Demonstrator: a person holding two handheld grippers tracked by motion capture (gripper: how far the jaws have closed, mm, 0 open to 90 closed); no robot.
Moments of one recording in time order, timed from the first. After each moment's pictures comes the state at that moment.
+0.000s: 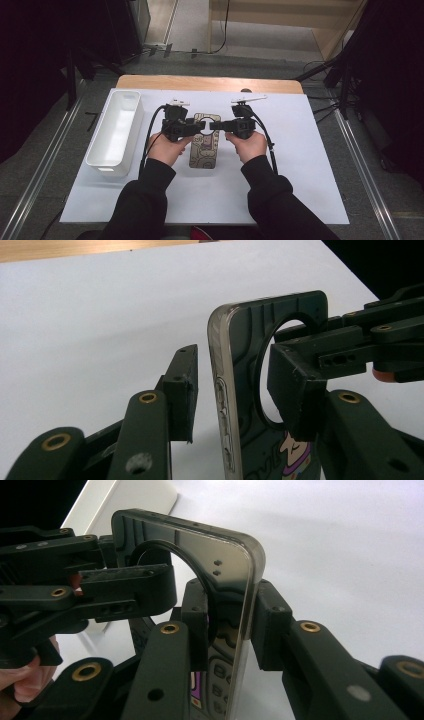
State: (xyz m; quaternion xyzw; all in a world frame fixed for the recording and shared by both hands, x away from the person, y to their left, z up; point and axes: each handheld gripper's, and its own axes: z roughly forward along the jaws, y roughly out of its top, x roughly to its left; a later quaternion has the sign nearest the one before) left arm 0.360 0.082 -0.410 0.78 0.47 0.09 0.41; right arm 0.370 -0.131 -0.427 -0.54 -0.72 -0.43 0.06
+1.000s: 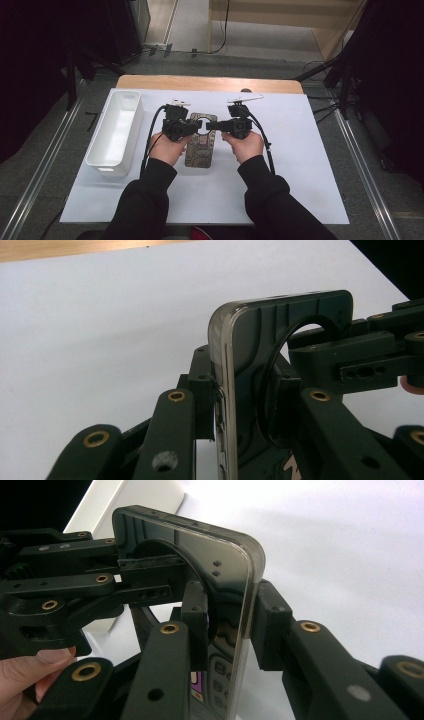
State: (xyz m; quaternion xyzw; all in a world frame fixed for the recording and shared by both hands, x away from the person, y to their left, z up) left arm 0.363 0.080 -0.414 0.78 0.48 0.11 0.39; right arm 0.370 -0.122 -0.426 -0.54 -0.72 -0.43 0.07
